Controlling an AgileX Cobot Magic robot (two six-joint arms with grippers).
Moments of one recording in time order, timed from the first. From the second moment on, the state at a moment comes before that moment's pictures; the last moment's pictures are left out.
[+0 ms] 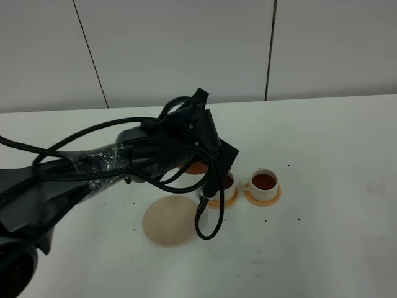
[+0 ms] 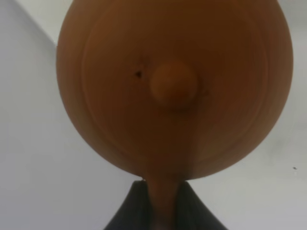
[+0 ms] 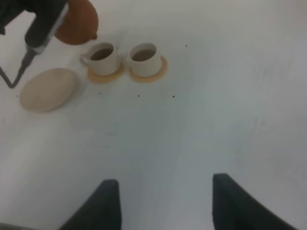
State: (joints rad) left arm -0.71 2.12 -1.62 0.97 0.78 0.84; right arm -0.02 -0.01 -0.49 0.42 1.08 -0.23
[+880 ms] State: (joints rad) left arm -0.56 1.98 -1.62 0.43 0.95 0.74; right arm -0.02 -0.01 -0.49 0.42 1.08 -0.23
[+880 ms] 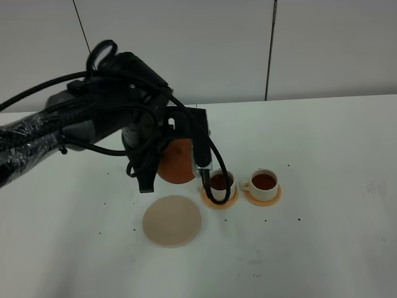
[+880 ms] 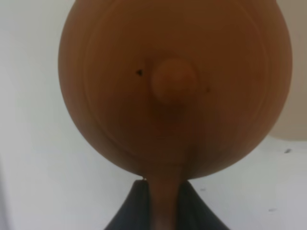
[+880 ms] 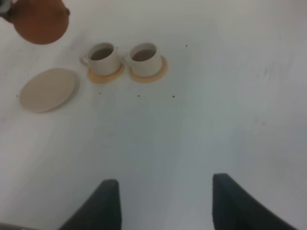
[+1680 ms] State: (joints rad) left arm -0.48 2.12 -1.62 0.30 0.85 0.73; right arm -0.02 -0.01 -0.49 0.42 1.08 -0.23
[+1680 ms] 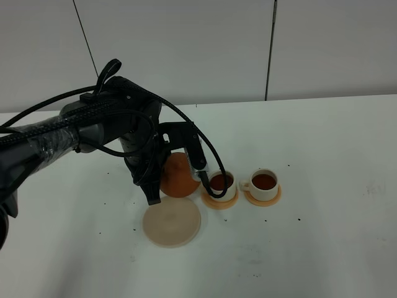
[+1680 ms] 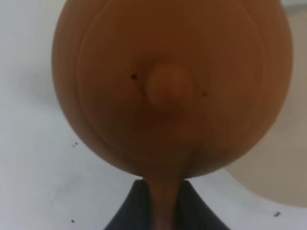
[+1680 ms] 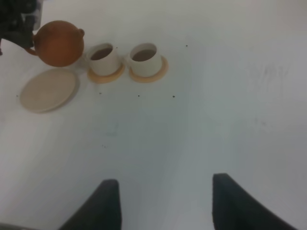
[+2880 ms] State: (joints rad) left arm -0.50 2.04 -1.62 0.19 1.04 0.56; right arm -0.02 -0.01 -0.49 0.42 1.08 -0.23
